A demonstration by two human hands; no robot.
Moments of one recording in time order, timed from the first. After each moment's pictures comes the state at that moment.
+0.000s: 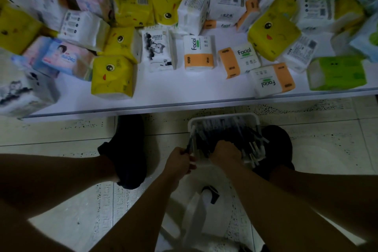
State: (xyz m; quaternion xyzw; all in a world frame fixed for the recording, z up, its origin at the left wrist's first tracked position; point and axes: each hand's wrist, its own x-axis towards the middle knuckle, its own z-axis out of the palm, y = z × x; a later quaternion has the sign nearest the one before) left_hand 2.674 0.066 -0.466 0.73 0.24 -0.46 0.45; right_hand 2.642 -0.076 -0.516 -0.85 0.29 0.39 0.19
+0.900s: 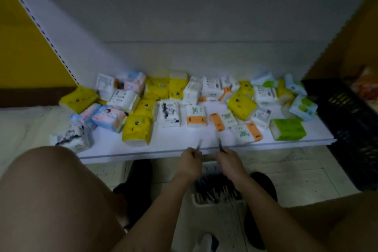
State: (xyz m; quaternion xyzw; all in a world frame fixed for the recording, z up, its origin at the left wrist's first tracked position) left_hand 2.693 0.052 -0.332 0.81 0.01 -0.29 0.51; right_hand 2.644 -0.062 -0.327 -0.74 0.37 0.06 0.55
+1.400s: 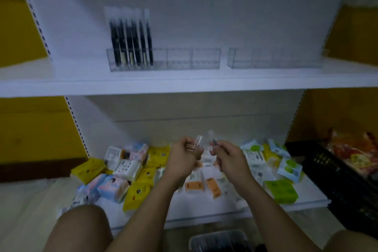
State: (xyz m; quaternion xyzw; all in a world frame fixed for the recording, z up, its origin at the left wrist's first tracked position) left_hand 2.731 0.056 -0.131 0.75 -0.17 -0.08 0.63; right_hand 2.669 -0.070 -0.140 -0.77 0.16 -0.23 0.58
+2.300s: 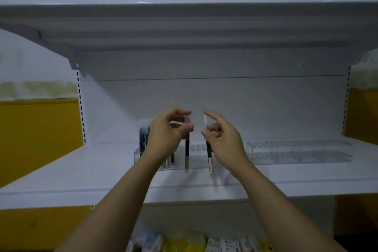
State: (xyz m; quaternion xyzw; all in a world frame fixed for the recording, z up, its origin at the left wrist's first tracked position) left_hand 2.818 0.094 0.151 0.71 -0.32 0.19 0.60; right_hand 2.771 -0.052 0.125 -0.78 -0.07 -0.39 0.49
